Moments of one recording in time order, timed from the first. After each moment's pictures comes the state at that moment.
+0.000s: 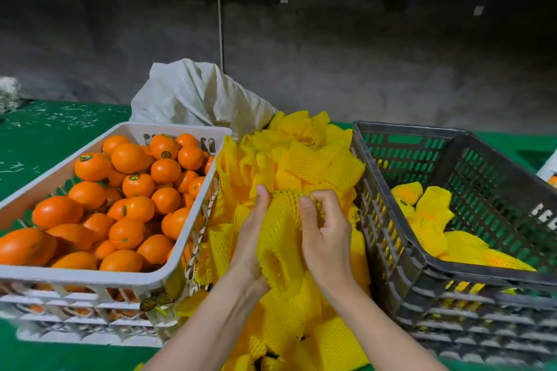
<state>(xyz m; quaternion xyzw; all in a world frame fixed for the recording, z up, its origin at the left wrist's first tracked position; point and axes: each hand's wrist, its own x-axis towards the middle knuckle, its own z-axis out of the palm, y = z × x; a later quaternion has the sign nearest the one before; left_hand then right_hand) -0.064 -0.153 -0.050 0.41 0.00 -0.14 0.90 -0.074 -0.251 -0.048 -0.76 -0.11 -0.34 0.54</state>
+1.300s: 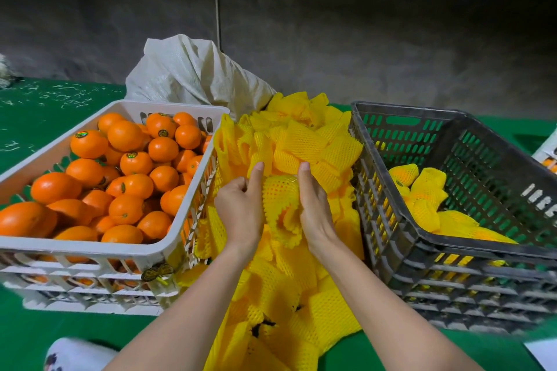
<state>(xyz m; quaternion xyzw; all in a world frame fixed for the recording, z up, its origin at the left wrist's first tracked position) -0.044 -0.149 -0.064 0.72 0.07 0.29 0.63 -0.059 -0.244 -0.049 -0.71 0.08 -0.06 0.69</state>
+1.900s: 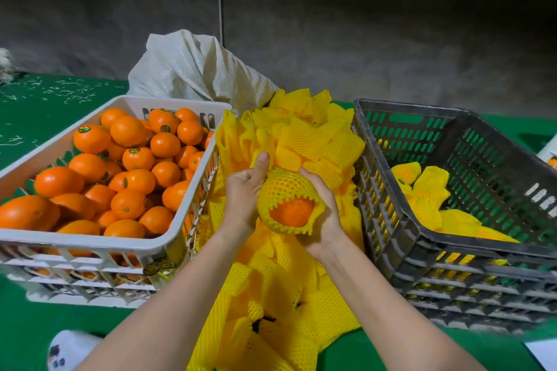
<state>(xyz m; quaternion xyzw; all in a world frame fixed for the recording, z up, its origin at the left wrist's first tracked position) -0.039 -0.143 -0.054 0.63 -0.02 0.11 0.77 -0.061 -0.248 -0.048 -0.45 0.09 0.07 0.89</state>
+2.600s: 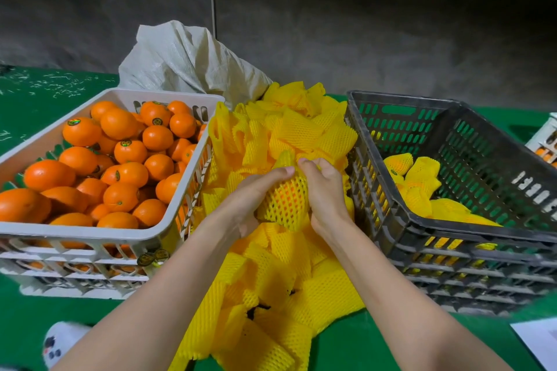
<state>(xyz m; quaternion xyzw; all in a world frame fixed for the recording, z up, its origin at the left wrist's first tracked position) -0.054 -0.148 -0.042 0.60 -0.01 -0.21 0.77 -0.054 -0.258 -0.048 -0.65 0.07 -0.13 0.75</state>
